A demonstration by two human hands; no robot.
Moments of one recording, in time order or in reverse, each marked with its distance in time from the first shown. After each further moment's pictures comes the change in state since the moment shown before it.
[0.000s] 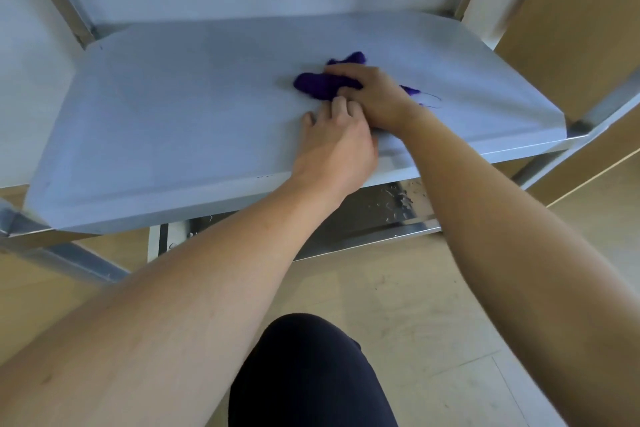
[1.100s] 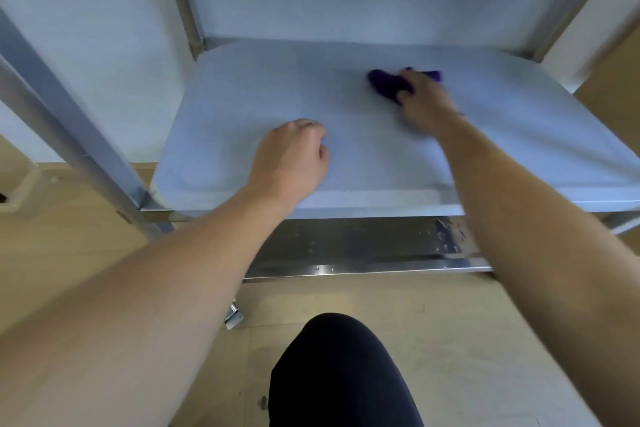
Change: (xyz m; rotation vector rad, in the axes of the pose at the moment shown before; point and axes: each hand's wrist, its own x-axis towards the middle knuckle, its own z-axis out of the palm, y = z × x) left_hand -0.043 -0.141 -0.049 -0.088 0.097 -0.203; right_hand 0.074 -0.018 0.032 -0.259 0.098 0.051
